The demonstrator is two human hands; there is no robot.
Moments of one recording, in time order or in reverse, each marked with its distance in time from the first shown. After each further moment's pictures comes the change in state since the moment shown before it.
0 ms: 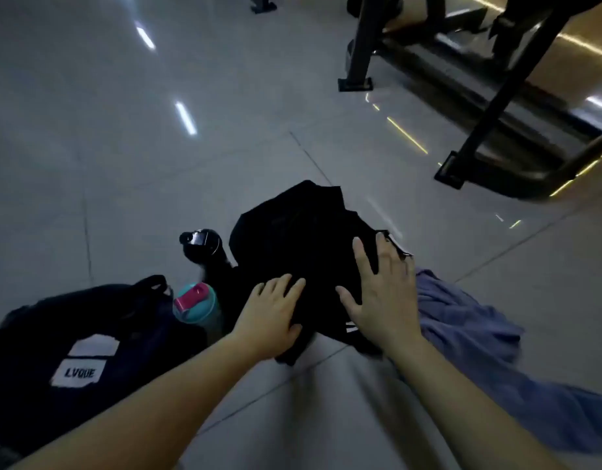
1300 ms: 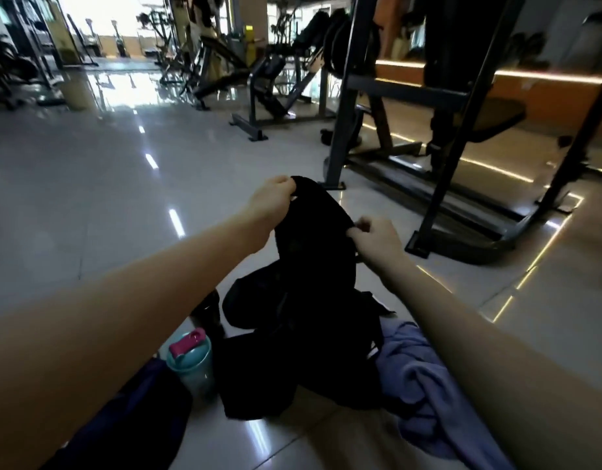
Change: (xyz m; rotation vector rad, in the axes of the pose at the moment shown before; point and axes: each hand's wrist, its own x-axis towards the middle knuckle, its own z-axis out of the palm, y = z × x) left_hand 0.009 0.016 -0.214 -1.260 0.476 -0.096; right_hand 0.046 -0.031 -0.124 0.893 0.044 0.211
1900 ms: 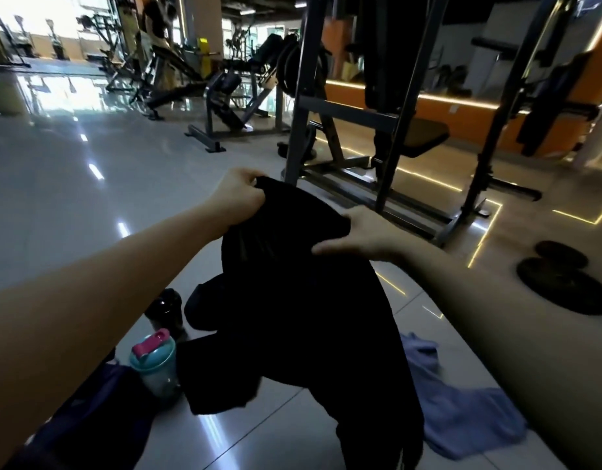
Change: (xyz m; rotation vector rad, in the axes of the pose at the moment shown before) left_hand -0.054 0.048 -0.008 0.260 -0.147 0.235; right_hand -0.061 -0.040 -0.103 -0.260 -0.418 -0.134
